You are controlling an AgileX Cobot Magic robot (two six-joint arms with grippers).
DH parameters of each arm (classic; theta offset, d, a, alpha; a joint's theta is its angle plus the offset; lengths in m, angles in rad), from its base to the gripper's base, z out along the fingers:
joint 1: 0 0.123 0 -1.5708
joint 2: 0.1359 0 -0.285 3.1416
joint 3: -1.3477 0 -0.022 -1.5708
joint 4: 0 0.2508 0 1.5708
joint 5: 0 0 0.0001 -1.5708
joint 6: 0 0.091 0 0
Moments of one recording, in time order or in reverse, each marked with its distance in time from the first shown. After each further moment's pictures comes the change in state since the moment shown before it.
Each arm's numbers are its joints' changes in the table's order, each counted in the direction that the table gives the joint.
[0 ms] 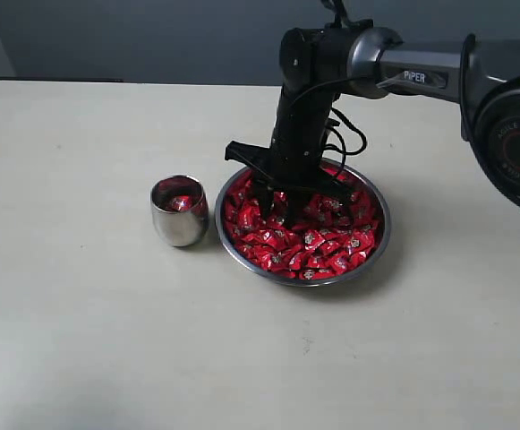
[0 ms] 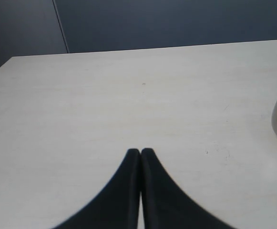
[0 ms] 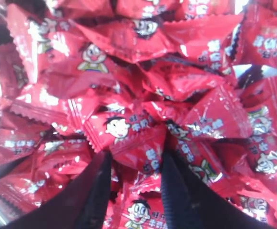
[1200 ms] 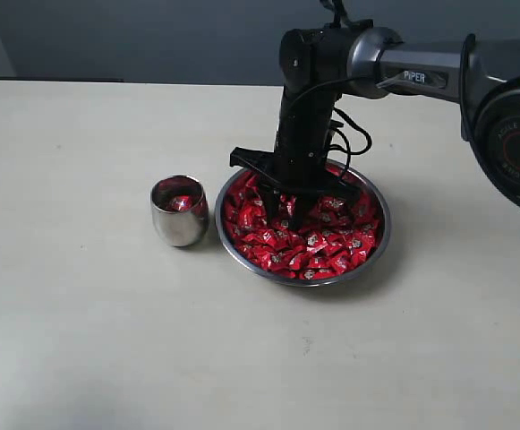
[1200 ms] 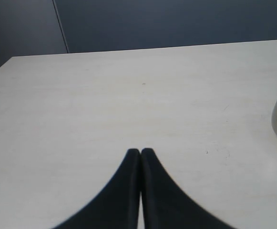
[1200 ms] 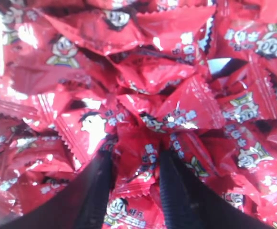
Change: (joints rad) left arm 0.000 0.000 0.000 0.000 0.000 0.000; right arm 0.000 0.000 0.000 -0.026 -0.064 0.000
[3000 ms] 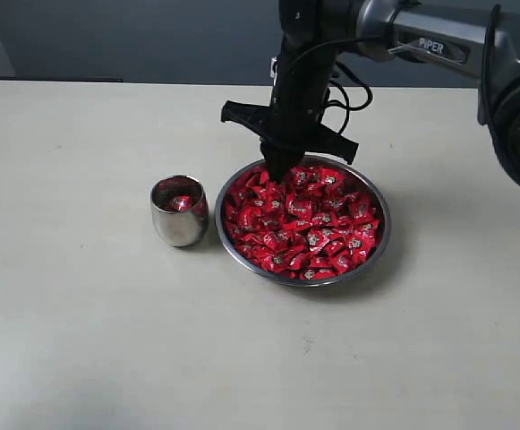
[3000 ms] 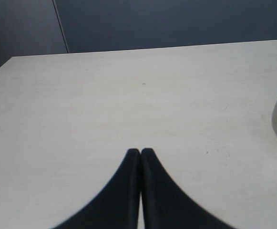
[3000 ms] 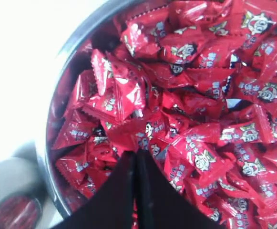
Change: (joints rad) left arm 0.000 0.000 0.000 0.000 0.000 0.000; right arm 0.000 -0.044 0.121 -0.055 0.002 -0.056
